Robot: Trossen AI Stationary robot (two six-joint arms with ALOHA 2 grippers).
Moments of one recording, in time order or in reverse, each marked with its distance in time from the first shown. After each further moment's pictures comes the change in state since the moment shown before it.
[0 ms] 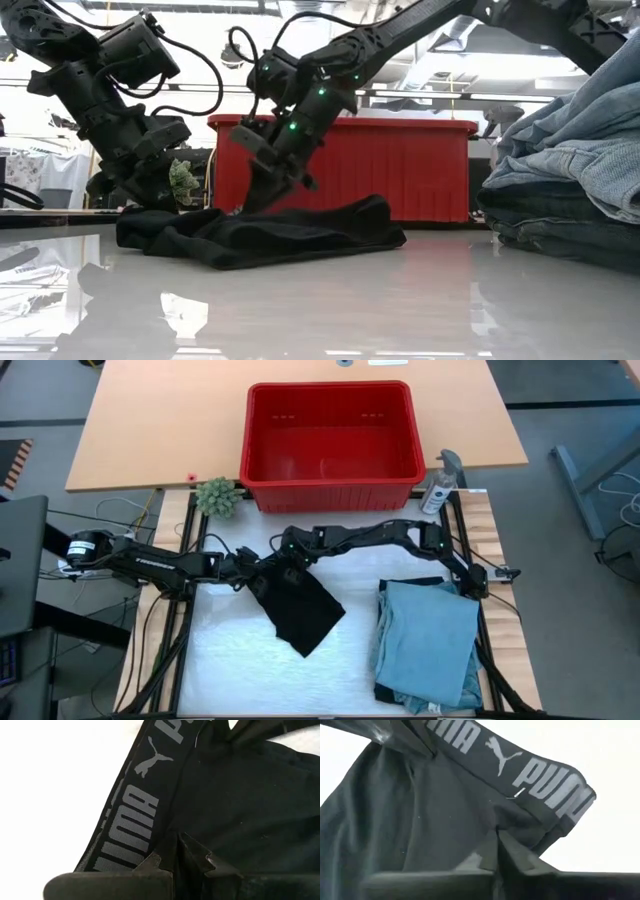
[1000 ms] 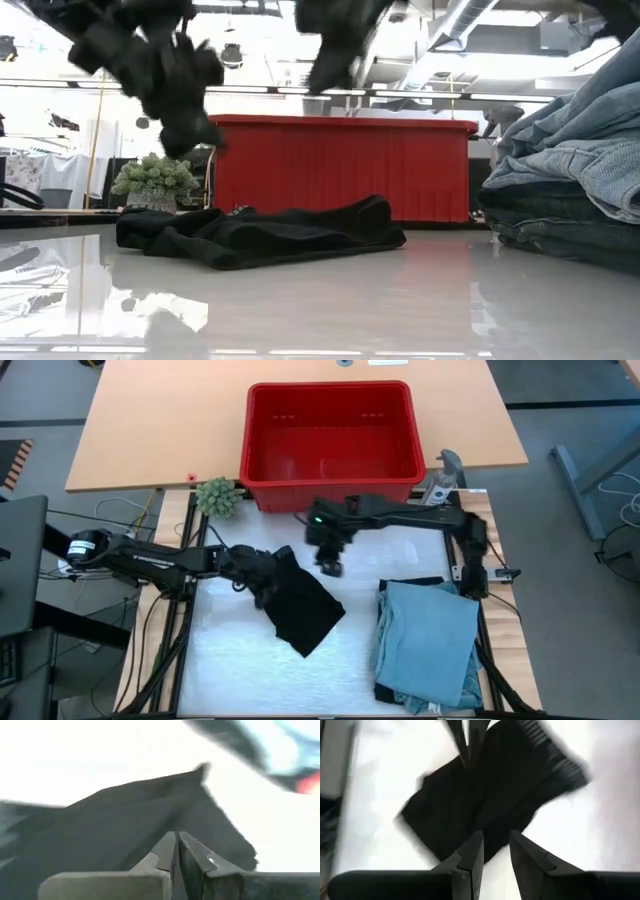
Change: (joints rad) left arm -0.011 0.000 0.150 0.138 0.343 0.382; right arm -0.010 -0.343 0.099 -0.524 -0.235 -0.305
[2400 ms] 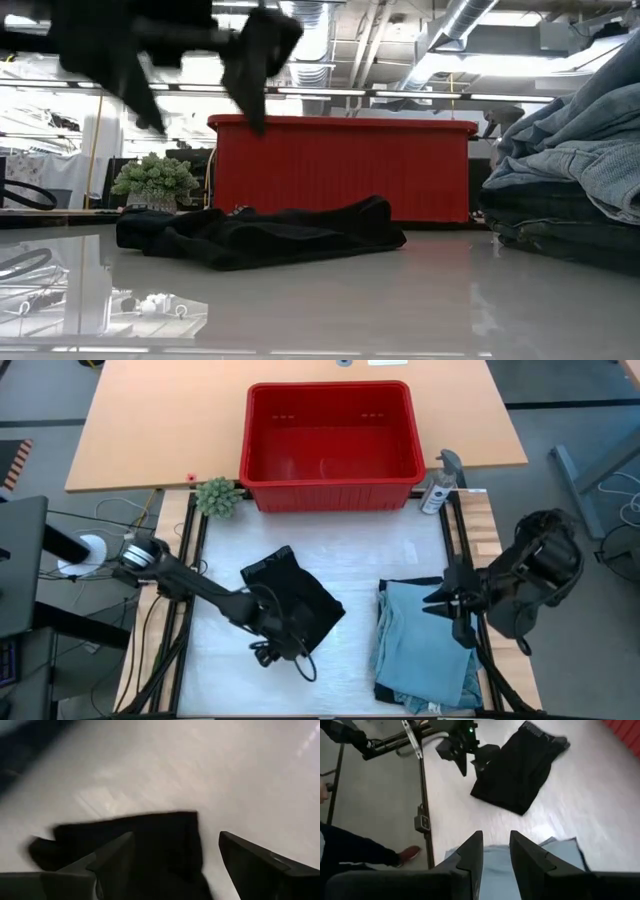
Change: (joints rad) left arm -0.456 0.545 0.634 -0.419 -0.087 0.910; right arm 0.994 -0.623 -0.035 -0.528 0.842 1.042
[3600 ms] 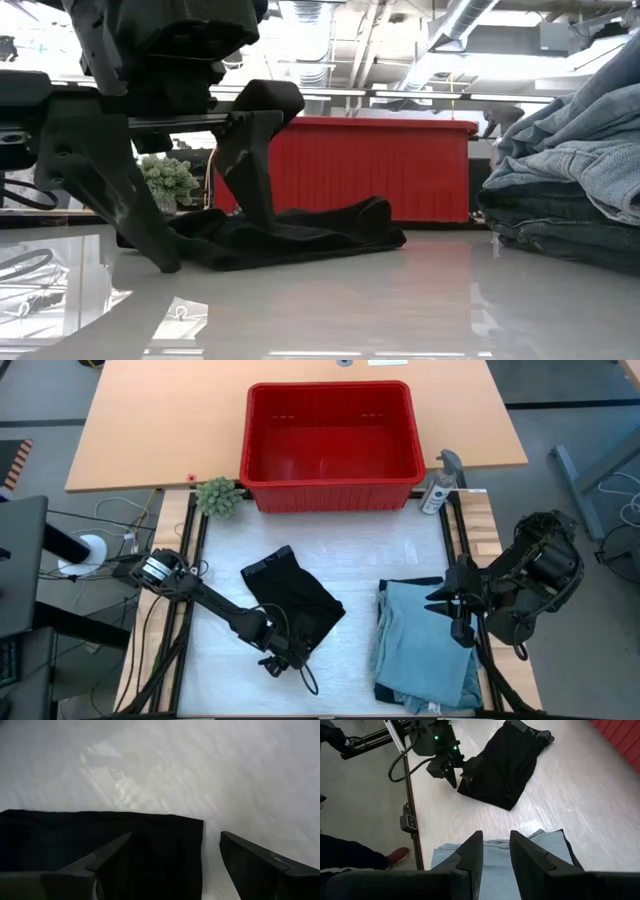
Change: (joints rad) left arm -0.057 0.206 -0.039 0.187 -0.170 -0.155; right arm 0.039 0.021 0.000 -0.093 0.048 0.091
